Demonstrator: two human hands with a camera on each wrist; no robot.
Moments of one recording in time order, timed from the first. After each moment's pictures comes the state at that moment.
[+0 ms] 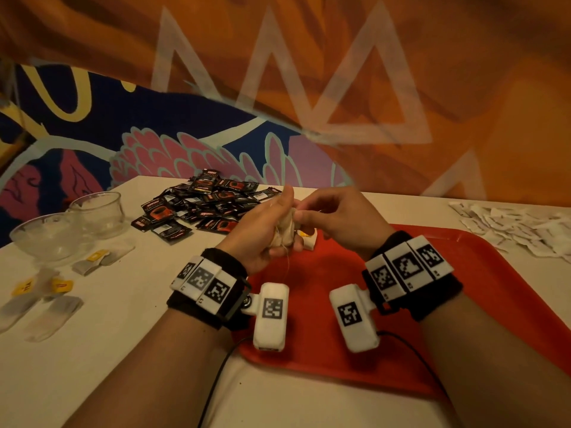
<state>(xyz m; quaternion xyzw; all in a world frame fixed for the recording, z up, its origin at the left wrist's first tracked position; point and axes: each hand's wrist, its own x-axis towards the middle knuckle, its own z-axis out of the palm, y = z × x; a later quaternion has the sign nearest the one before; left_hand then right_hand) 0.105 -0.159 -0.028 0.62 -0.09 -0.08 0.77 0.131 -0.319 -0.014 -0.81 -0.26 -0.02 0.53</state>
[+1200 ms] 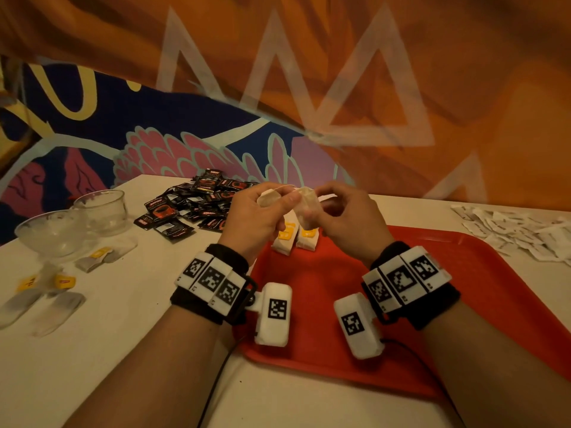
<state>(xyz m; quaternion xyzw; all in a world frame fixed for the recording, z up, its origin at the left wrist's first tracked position) 0.110 -0.156 -0.031 0.70 -0.08 0.19 0.69 0.131 -0.319 -0.027 -0.81 -0.22 -0.12 0.53</state>
